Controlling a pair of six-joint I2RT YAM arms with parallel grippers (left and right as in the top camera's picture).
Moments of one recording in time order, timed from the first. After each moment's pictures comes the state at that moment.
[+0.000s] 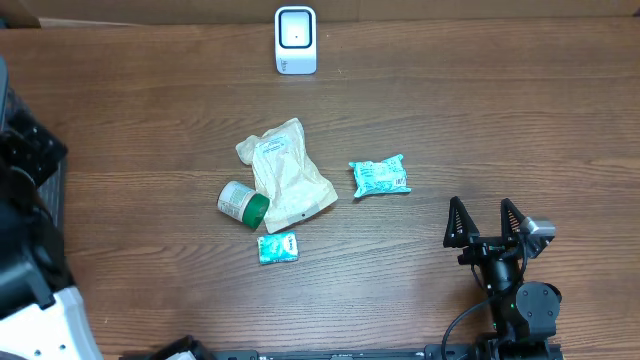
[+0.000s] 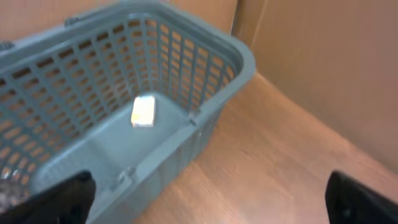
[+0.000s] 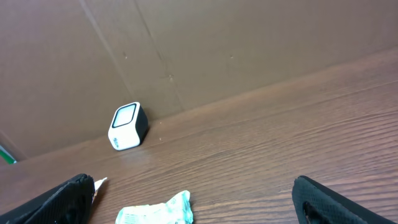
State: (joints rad) left arm 0.50 1.07 1.38 -0.75 -0.26 -0.25; right arm 0.05 0.01 0.02 -0.03 -0.05 0.36
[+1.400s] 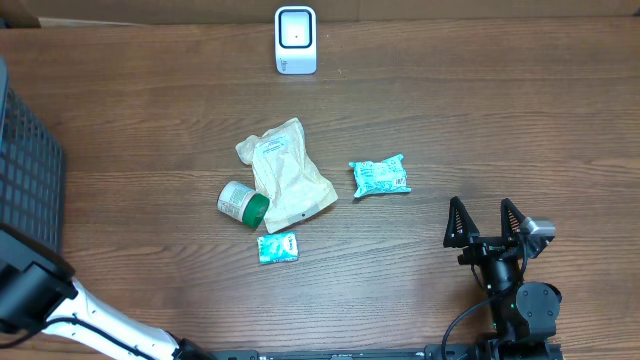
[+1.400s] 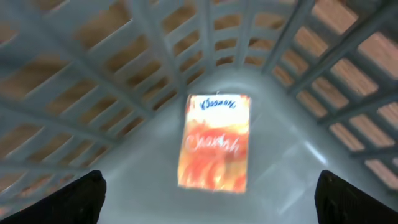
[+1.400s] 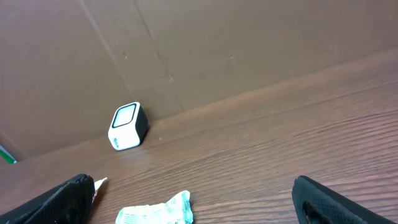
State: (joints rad) left arm 0.87 2.18 1.84 -0.54 -0.14 -0.07; right arm 0.05 0.01 0.02 -0.03 -0.05 0.36
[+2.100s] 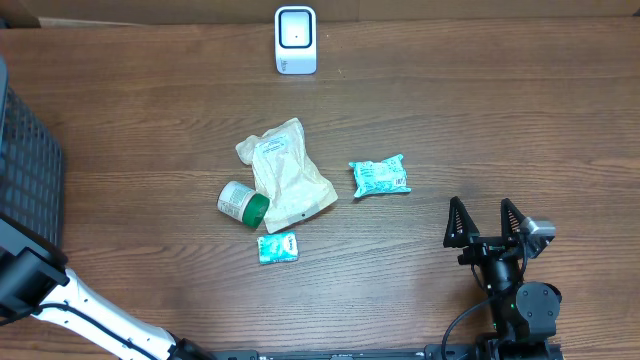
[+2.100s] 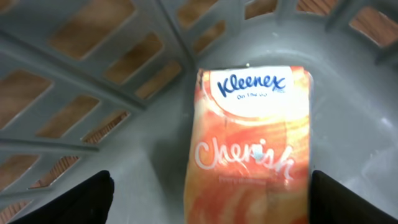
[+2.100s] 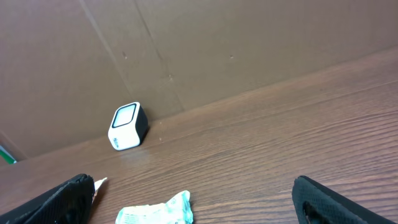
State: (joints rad) left arm 0.87 2.33 1.89 -0.51 -0.21 -0.02; right arm 0.05 0.01 0.02 -0.03 -0.05 0.36
